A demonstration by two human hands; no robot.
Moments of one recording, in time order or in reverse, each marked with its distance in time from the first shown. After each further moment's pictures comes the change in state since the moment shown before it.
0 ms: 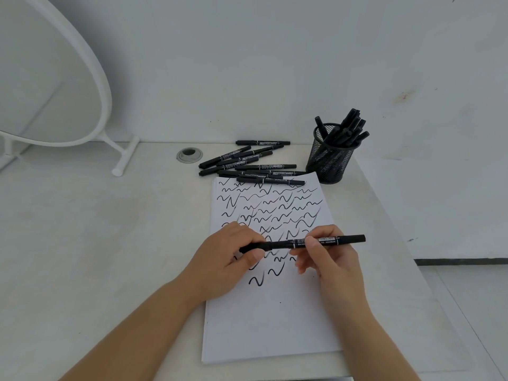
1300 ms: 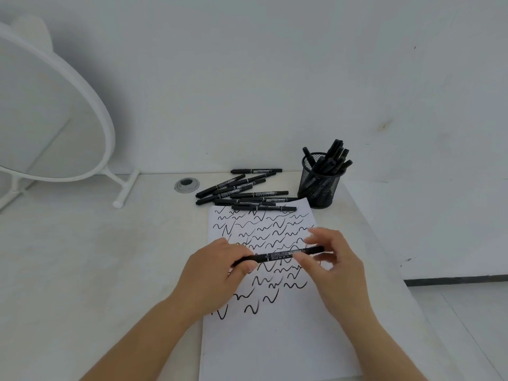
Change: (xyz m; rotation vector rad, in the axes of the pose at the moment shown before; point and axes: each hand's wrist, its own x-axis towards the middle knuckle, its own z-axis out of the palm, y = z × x) left_hand 0.012 0.010 -0.016 0.288 0.009 -0.164; right_hand 0.021 -0.019 -0.013 -0.521 0.107 -0.190
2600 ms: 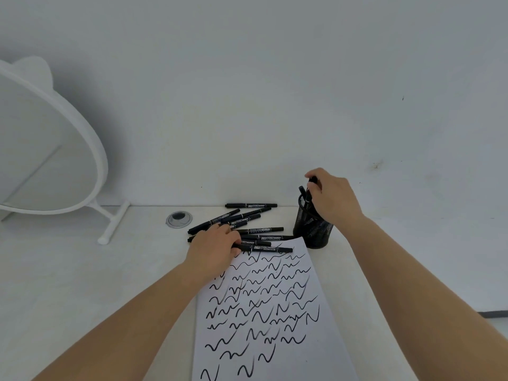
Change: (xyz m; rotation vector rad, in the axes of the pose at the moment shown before) left_hand 0.124 -0.063 0.012 0.411 -0.010 -0.059; right_hand 0.197 -0.033 -0.003 -0.603 -0.059 -0.168
